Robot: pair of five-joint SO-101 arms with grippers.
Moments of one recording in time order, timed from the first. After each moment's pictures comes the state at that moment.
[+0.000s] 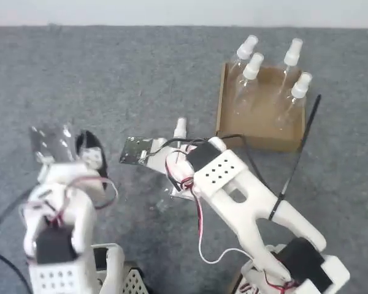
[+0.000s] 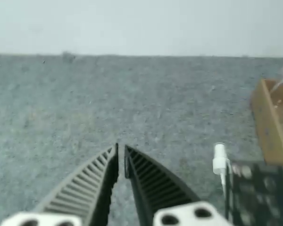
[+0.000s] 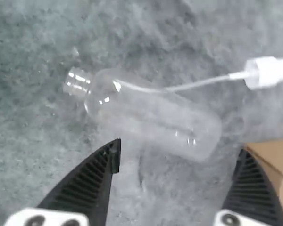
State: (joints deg) left arm -10.7 -79.3 56.9 64.0 3.6; right arm -43.6 -11.4 27.5 68.4 38.1
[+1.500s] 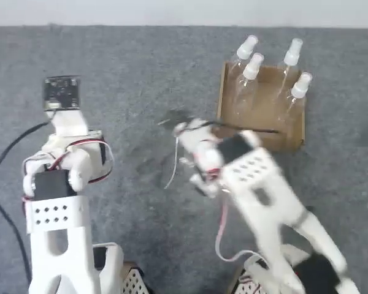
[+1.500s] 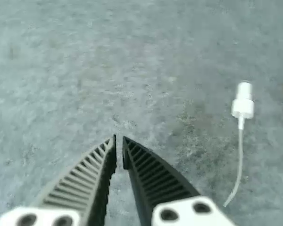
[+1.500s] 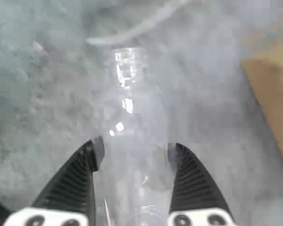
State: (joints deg) left arm -13.5 -49.0 44.9 66.6 1.4; right arm -31.1 -24.1 27.3 84.0 18.9
